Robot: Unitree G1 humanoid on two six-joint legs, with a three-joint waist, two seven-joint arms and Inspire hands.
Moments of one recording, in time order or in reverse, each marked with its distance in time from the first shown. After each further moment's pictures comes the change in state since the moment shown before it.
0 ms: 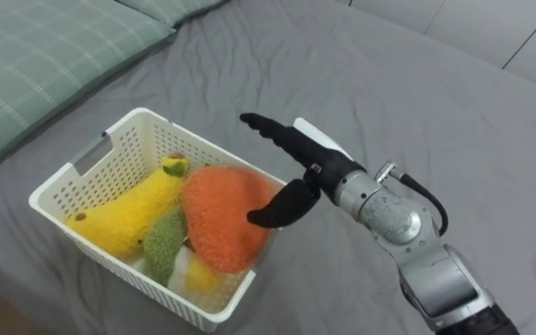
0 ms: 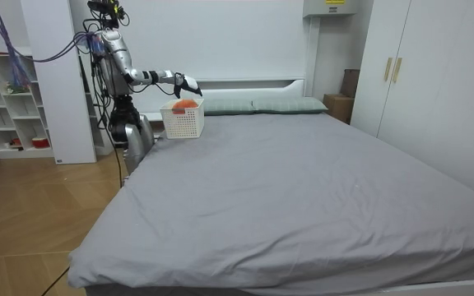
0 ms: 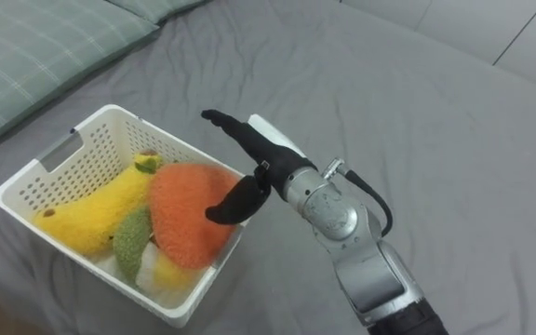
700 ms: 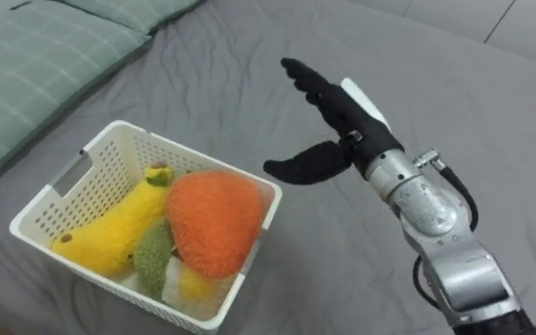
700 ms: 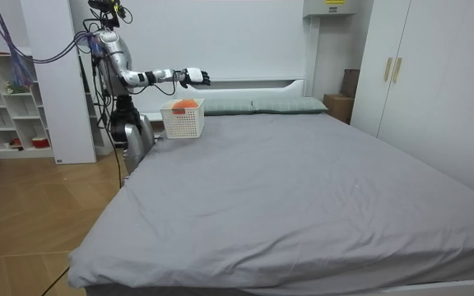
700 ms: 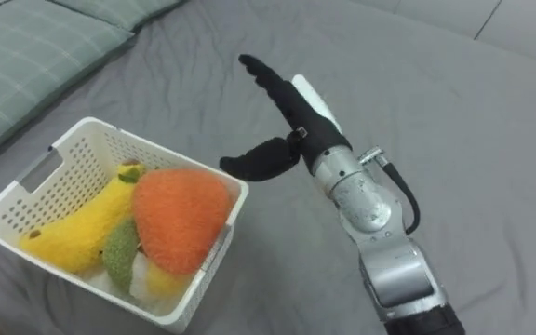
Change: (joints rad) left arm 0.010 -0.023 0.026 -0.006 -0.022 -0.024 0.003; right arm 0.077 -0.003 -0.195 -0.125 0.177 -0.093 -0.160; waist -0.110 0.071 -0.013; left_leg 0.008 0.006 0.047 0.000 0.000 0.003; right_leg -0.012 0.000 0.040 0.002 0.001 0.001
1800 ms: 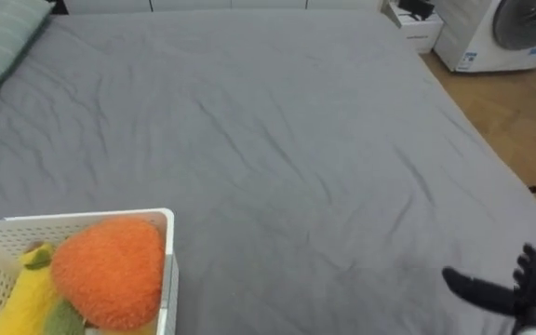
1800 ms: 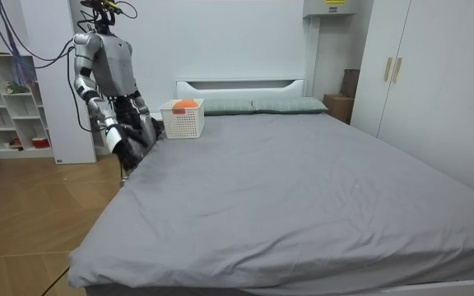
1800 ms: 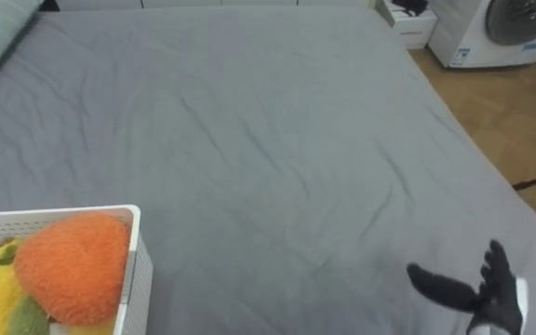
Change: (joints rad) left arm 0.078 -0.009 0.016 0.007 -0.019 -0.023 0.056; right arm 0.380 -0.020 -0.405 0.769 0.305 -0.150 -0.383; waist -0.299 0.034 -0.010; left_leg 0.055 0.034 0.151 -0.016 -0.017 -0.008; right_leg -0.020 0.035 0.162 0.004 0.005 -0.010
